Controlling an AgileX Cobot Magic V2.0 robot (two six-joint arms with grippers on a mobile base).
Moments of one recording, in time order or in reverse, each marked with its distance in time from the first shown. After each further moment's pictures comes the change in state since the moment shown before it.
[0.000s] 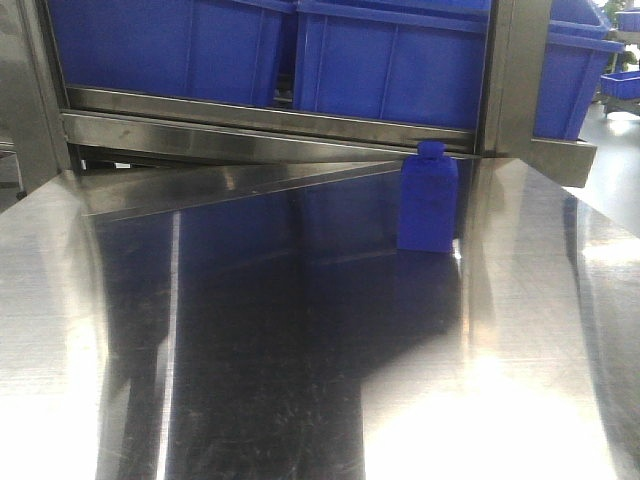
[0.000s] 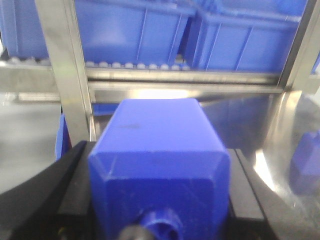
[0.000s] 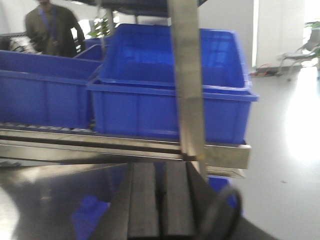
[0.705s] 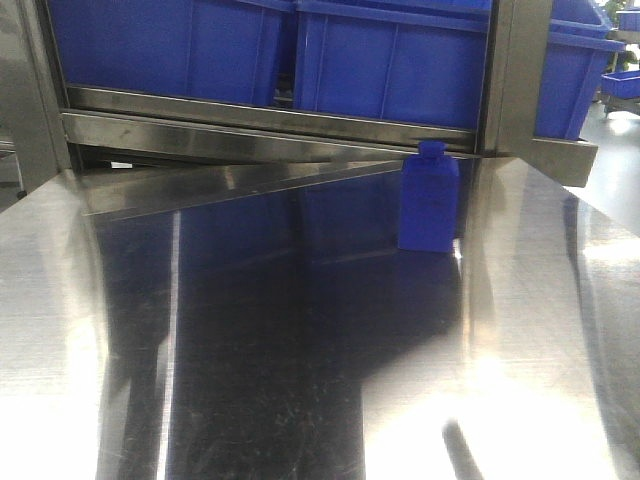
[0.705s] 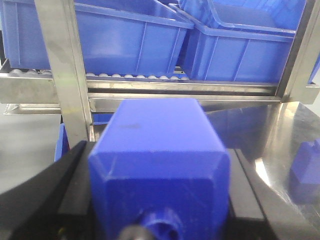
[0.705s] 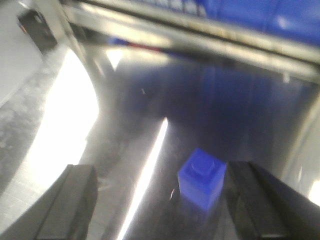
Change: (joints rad) left arm 0.000 -0.005 0.002 0.000 -0.014 0.000; right arm 0.350 0.935 -0.708 -0.004 0.377 0.069
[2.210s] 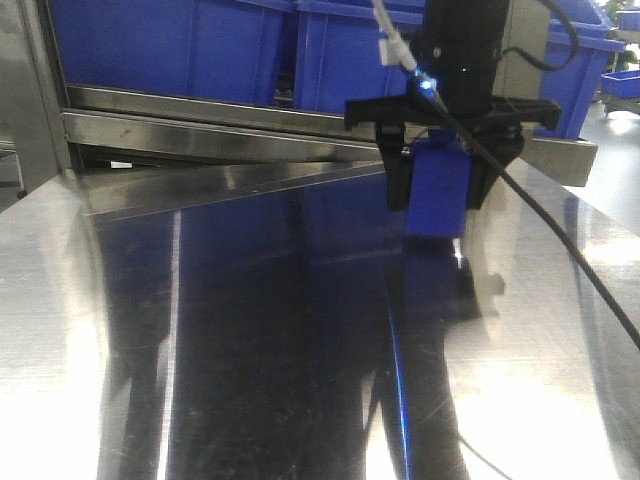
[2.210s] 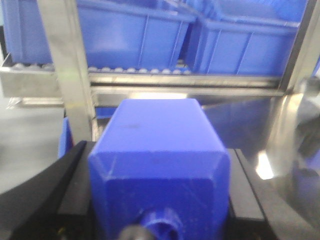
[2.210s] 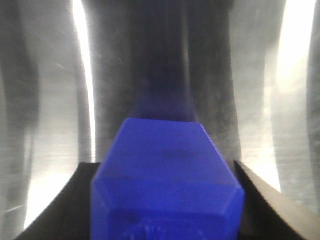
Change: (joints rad) left arm 0.000 -0.012 0.000 0.015 0.039 0.000; right arm -0.045 0.789 -0.567 -0.102 0.531 0.353
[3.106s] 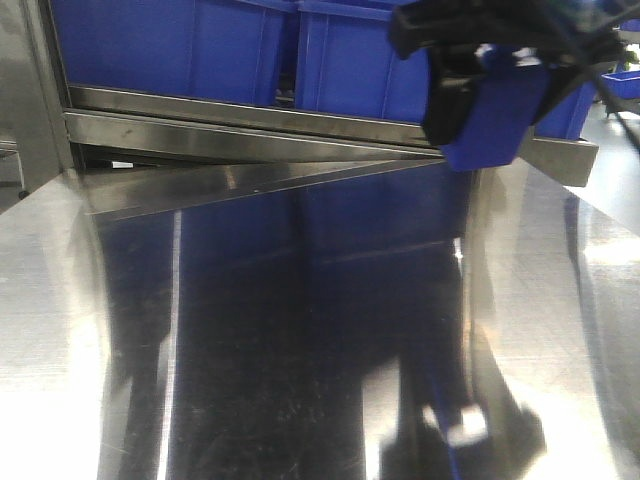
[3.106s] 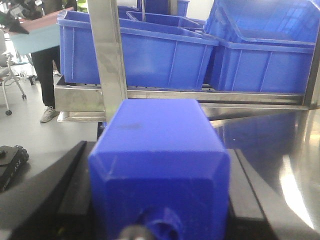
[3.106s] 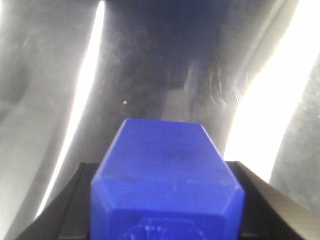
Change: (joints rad) left arm 0.000 -0.478 0.184 0.105 0.125 0.000; right arm 0.151 -0.579 0.616 -0.253 -0.385 -0.048
